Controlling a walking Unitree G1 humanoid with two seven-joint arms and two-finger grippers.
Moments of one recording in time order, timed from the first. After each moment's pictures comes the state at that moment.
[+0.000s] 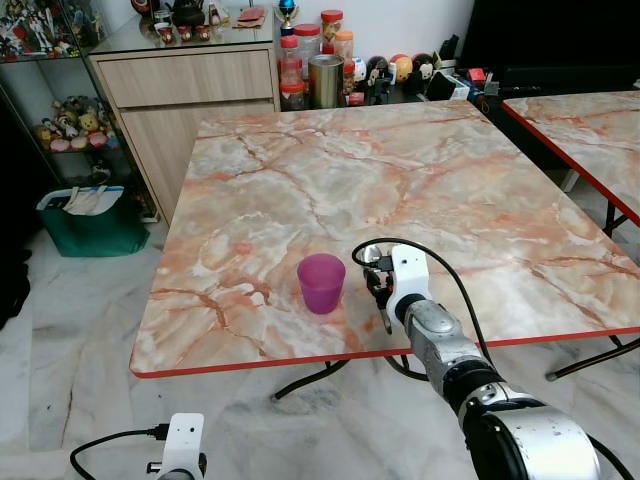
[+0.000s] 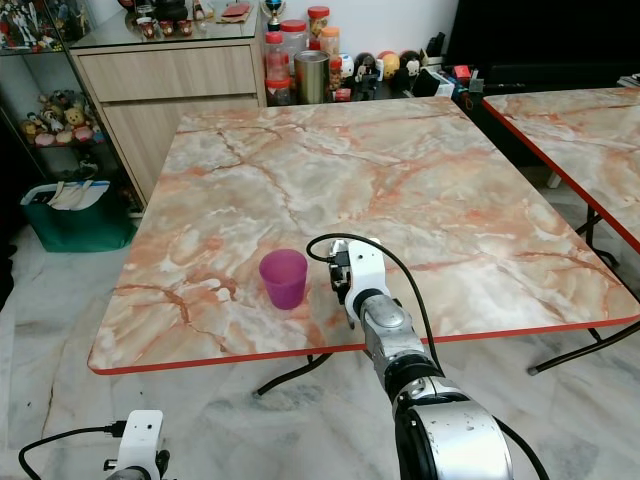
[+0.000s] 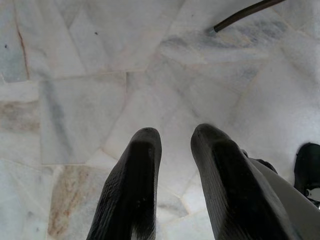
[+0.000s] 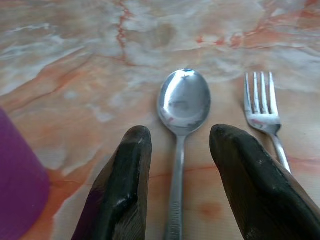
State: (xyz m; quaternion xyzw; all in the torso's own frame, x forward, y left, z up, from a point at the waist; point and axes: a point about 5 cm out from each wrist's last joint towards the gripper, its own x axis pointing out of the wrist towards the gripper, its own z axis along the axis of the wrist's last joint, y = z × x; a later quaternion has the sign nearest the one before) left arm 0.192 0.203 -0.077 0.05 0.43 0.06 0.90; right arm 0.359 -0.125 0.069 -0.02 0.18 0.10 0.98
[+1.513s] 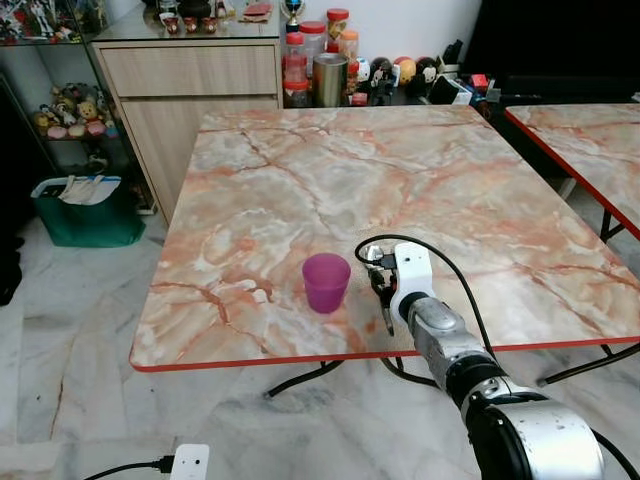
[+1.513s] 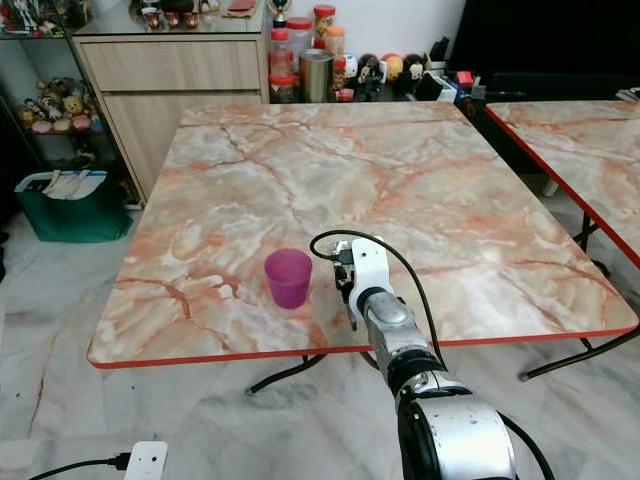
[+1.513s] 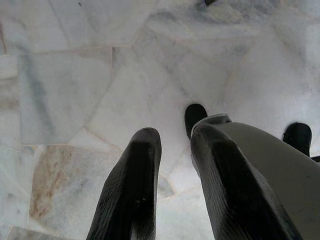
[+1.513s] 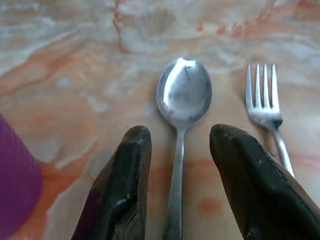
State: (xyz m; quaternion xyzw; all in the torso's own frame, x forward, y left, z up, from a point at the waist) left arm 0.157 0.192 -0.092 0.05 0.45 0.06 0.89; right arm 0.358 -0.129 0.064 -0.02 0.21 0.09 0.97
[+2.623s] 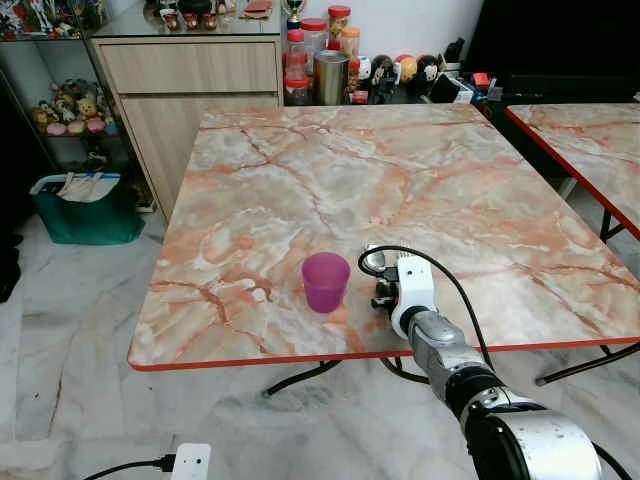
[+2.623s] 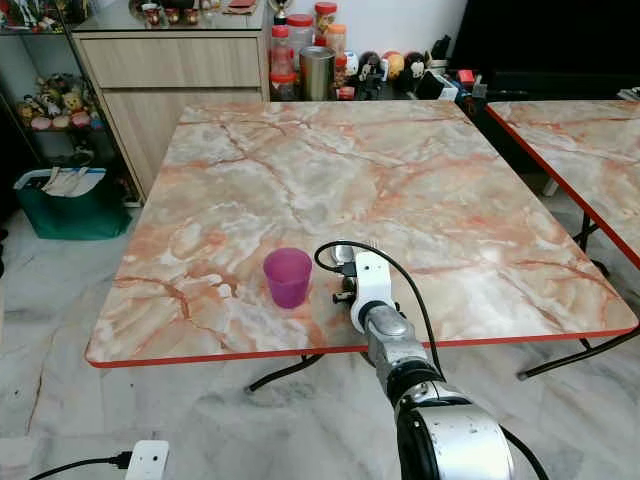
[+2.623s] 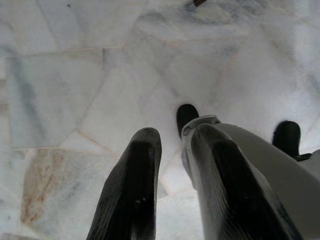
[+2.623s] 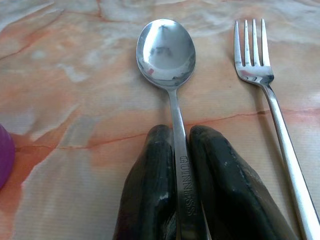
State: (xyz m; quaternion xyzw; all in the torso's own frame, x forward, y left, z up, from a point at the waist) left arm 0.158 0.186 -0.092 0.04 0.45 0.04 0.89; right arm 0.350 -0.129 0.052 -0.01 0.23 0.08 0.97
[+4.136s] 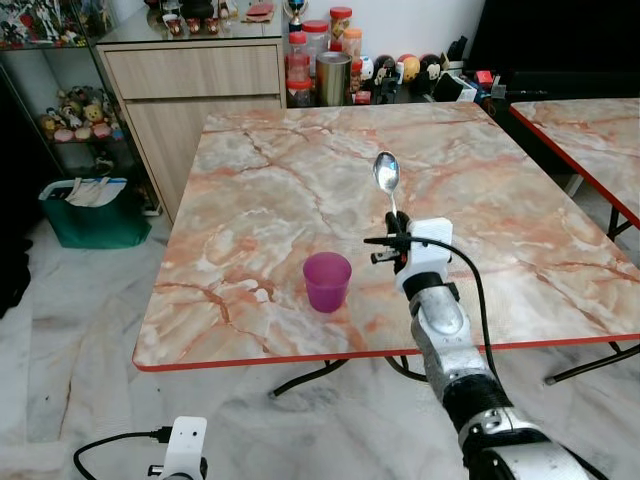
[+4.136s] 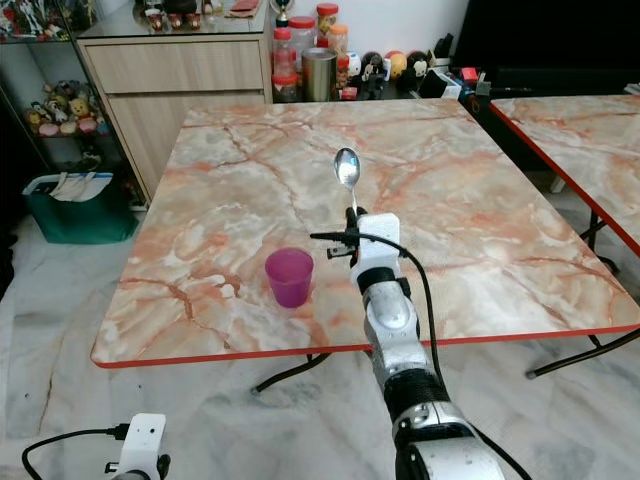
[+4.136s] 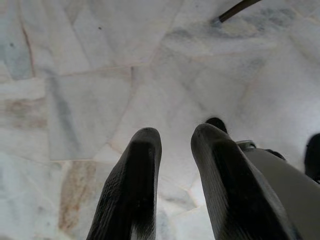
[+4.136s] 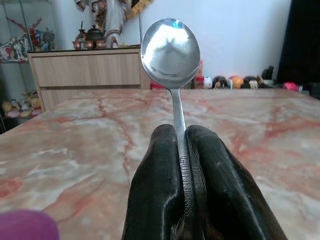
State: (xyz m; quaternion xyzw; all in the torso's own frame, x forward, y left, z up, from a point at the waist) left arm 0.189 0.208 -0.077 0.07 0.44 0.06 0.89; right arm 0.353 -0.113 0.114 -0.02 -0.06 0.08 0.99
